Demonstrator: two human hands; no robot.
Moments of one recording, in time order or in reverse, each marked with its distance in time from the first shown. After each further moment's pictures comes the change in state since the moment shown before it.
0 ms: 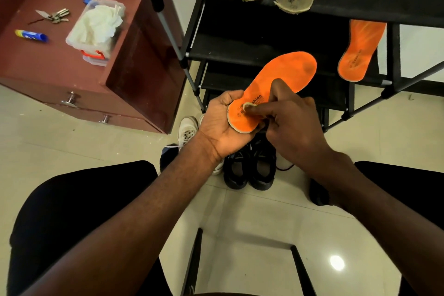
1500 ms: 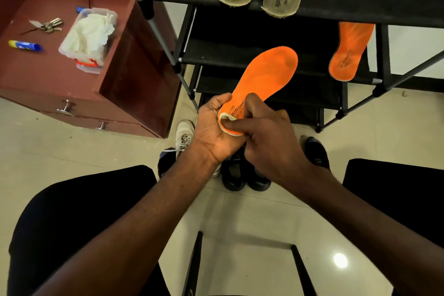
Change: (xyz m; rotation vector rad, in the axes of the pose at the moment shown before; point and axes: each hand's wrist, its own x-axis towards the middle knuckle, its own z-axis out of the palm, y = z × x) left_hand -0.002 -0.001 0.003 -0.046 0.084 0.080; right_hand -0.015 -0.029 0.007 0.058 0.015 -0.080
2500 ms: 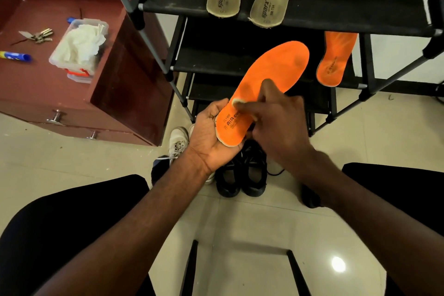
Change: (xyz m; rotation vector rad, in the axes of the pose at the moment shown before) left_hand -0.002 -0.006 0.005 0.086 -0.121 0.013; right_hand 0.016 0.031 -0.016 -0.208 0.102 0.119
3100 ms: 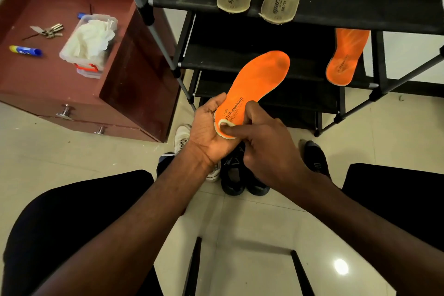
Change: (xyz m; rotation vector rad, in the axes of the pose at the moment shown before) left_hand 0.000 0.010 -0.011 -0.085 0.083 -0.003; right_hand -0.026 -0.030 0.009 0.258 -0.170 -0.088
